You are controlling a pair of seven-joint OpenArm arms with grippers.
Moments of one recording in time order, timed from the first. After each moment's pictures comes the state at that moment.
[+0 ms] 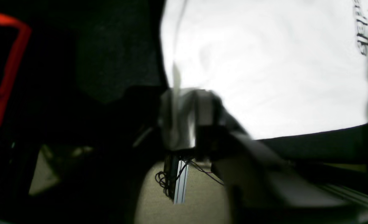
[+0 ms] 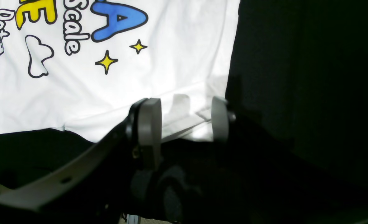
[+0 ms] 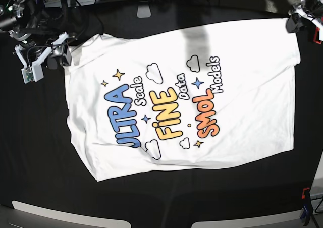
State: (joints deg) left arm 34.4 -18.2 -36.8 85.5 -50.1 -42.5 45.3; right arm -24.6 10.6 36.5 120.6 31.8 33.3 -64.6
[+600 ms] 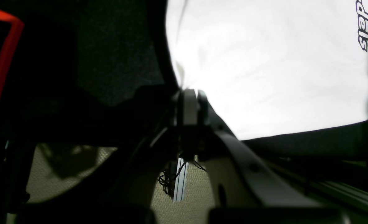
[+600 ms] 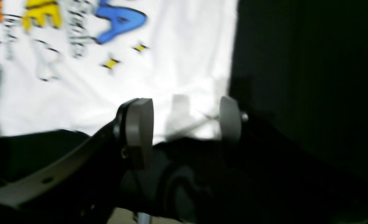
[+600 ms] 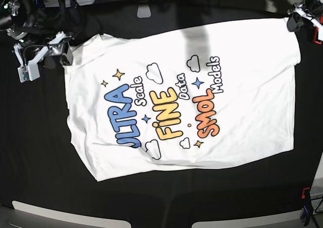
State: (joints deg) left arm 34.4 -18.2 -36.8 85.5 -51.0 -42.5 44.8; right arm -24.6 10.6 38.9 120.6 38.9 33.3 -66.6
